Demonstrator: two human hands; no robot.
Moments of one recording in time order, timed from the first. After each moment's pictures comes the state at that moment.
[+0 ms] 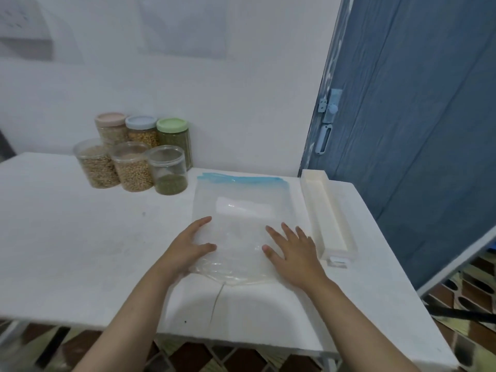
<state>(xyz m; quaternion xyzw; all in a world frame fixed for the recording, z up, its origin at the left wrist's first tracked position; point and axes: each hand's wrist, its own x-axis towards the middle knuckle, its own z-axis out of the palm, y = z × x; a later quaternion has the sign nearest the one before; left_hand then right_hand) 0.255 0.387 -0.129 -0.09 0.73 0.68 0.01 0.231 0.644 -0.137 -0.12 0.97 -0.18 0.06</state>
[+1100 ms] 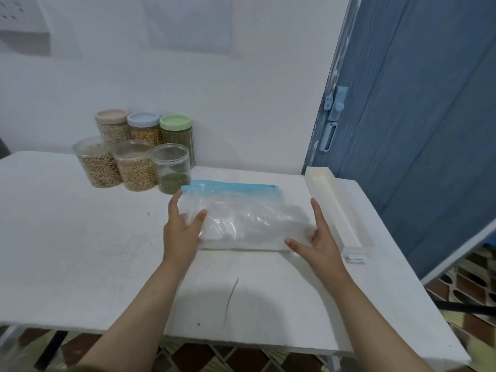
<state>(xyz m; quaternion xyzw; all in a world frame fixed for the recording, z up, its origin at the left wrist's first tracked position) 0.231 0.373 -0.131 -0.14 0.73 0.63 -0.21 0.239 0.656 -0.126 -0.08 0.79 -0.61 -0.03</state>
